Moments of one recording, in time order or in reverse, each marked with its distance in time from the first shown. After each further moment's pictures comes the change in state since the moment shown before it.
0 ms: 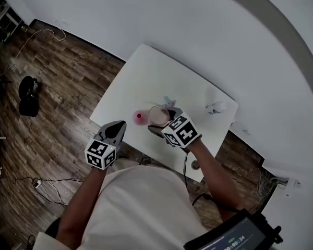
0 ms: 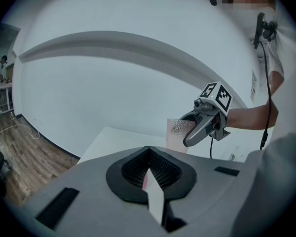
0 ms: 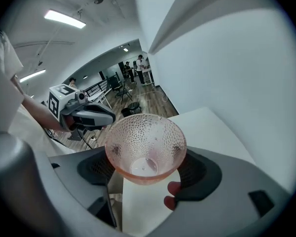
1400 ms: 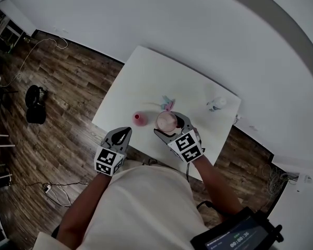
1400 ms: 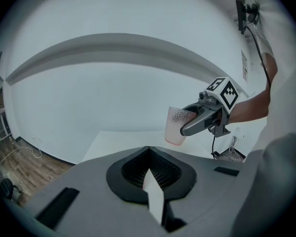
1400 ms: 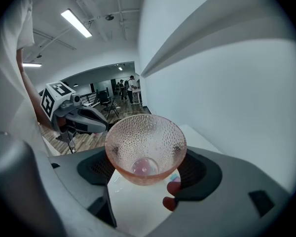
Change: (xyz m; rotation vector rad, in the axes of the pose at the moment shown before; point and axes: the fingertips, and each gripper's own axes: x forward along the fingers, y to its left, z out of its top) left arm 0.017 -0.049 -0.008 0.191 0.045 0.009; right arm -0.052 -0.015 -0.025 -0.059 -0.288 -0.212
